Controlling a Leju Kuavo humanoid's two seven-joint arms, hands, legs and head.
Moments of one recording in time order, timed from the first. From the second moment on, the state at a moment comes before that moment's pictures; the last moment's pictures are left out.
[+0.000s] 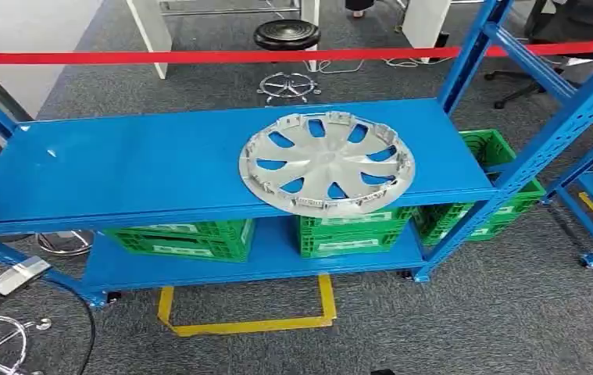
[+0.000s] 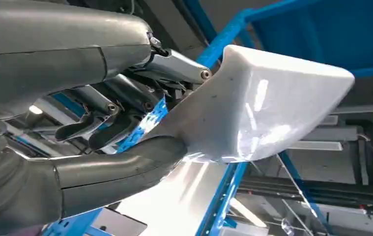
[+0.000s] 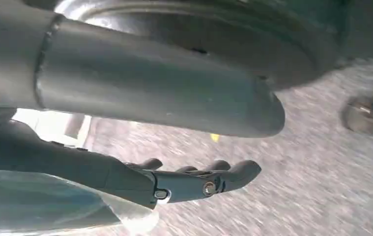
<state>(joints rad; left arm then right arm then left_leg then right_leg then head) -0.17 -0.14 0.41 -1.77 -1.38 0.70 -0.61 -0.10 0.20 -1.01 -0.19 1.16 -0.10 0.31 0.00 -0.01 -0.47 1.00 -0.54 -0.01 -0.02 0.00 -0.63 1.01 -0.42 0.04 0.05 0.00</state>
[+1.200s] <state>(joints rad) -0.29 -0.06 0.13 -1.62 -1.44 0.70 -0.40 -0.11 0.20 -1.09 -0.20 1.10 -0.10 0.37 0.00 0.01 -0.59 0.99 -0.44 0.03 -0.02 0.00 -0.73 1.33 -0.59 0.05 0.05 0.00</state>
